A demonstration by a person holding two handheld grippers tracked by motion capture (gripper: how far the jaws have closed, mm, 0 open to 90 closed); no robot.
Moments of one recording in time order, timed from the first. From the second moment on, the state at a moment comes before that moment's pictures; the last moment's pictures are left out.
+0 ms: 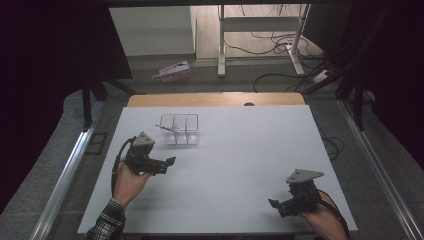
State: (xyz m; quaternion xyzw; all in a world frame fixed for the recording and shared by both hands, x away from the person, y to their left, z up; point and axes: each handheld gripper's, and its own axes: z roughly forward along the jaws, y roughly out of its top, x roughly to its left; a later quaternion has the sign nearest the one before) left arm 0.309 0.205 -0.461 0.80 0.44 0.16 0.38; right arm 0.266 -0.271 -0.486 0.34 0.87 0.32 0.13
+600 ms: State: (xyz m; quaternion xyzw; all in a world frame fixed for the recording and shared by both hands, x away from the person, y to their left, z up) left arm 0.279 0.208 -0.471 0.80 0.44 0.15 0.38; right arm 0.265 -0.271 -0.485 0.35 0.87 0.32 0.13
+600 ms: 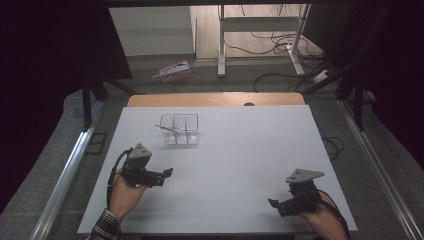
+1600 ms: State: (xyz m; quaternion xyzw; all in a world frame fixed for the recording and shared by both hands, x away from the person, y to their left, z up) left arm 0.229 0.215 -0.479 0.80 0.44 0.17 0.36; right arm 0.265 -0.270 -0.485 0.34 0.87 0.32 0.13
